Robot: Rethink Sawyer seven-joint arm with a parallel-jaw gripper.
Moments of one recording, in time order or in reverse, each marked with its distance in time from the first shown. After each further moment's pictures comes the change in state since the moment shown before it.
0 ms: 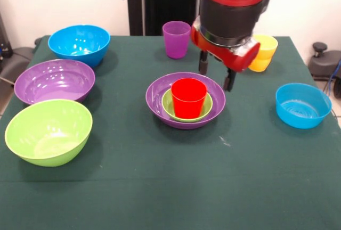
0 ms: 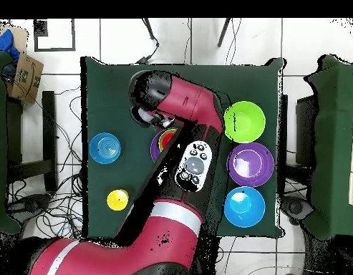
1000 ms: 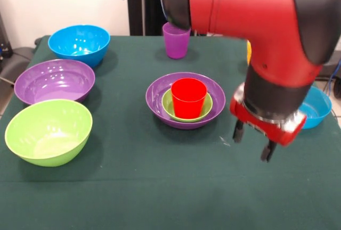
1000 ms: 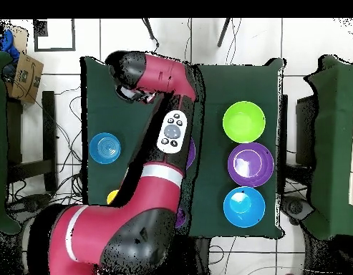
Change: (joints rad) arm 0.021 0.298 -0.008 -0.412 0.050 0.003 0.112
